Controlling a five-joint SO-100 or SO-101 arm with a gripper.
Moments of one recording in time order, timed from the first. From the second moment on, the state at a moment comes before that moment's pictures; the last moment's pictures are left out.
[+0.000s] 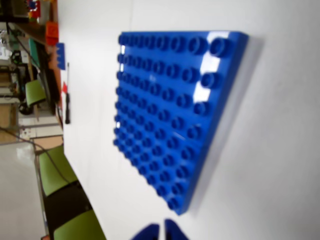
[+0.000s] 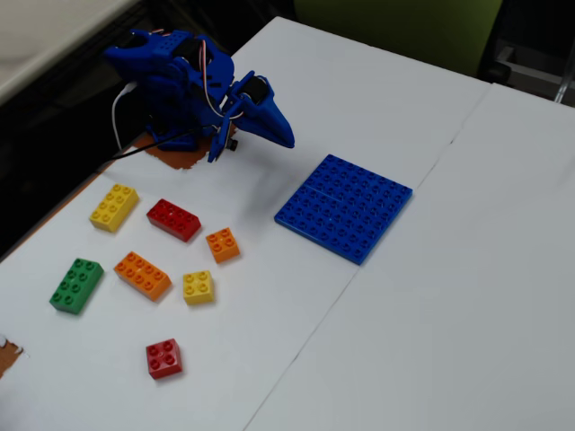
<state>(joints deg) -4.6 187.9 178.0 38.0 -5.8</state>
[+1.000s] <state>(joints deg) -4.7 187.9 178.0 38.0 -5.8</state>
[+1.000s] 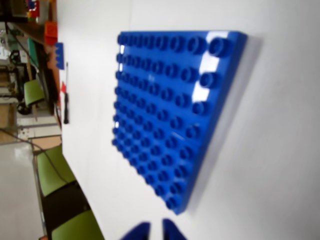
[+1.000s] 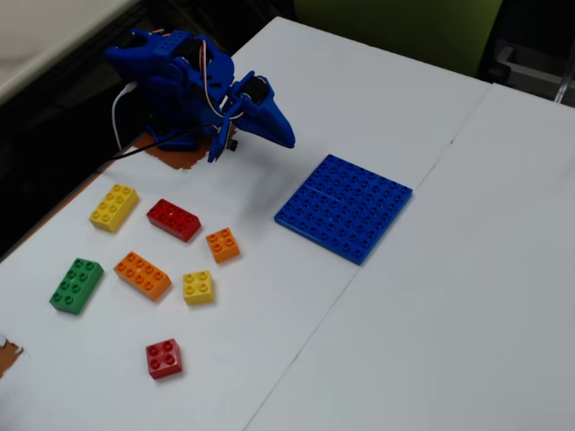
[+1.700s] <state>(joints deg) 1.5 174.2 158.6 52.2 -12.6</state>
